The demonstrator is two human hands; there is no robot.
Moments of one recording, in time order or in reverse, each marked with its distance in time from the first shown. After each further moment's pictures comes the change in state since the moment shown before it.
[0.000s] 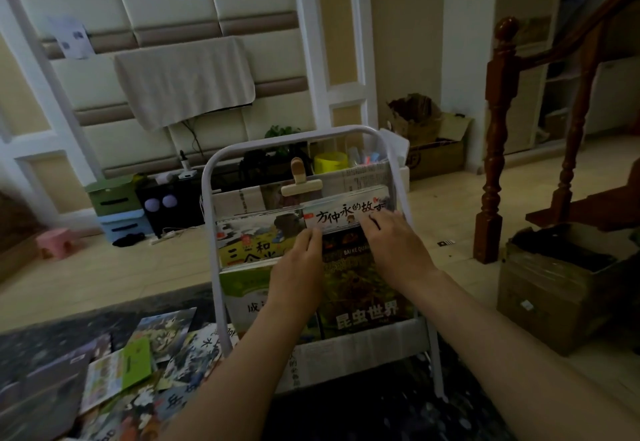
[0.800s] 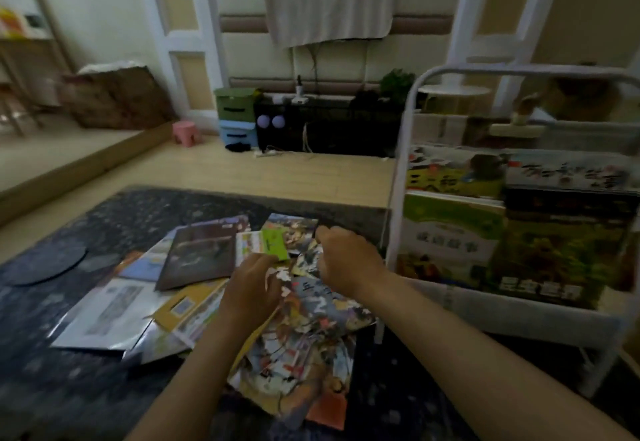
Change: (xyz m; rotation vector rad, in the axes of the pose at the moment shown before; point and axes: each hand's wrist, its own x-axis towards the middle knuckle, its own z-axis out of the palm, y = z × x) left_hand -0.250 -0.268 -0.034 -0.165 0.107 -0.484; right_hand -0.012 -0.334 0.044 0.393 -0.527 -0.326
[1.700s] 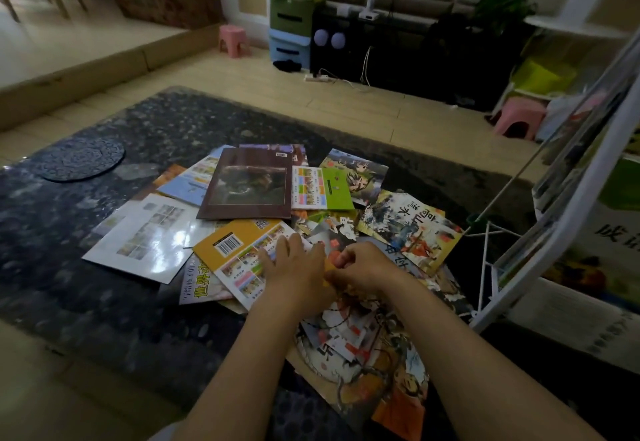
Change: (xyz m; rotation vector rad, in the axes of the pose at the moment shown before) left_hand -0.013 -0.073 0.043 0.342 -0.556 -0.371; right_hand 0.080 -0.009 0.179 0.552 -0.485 0.317
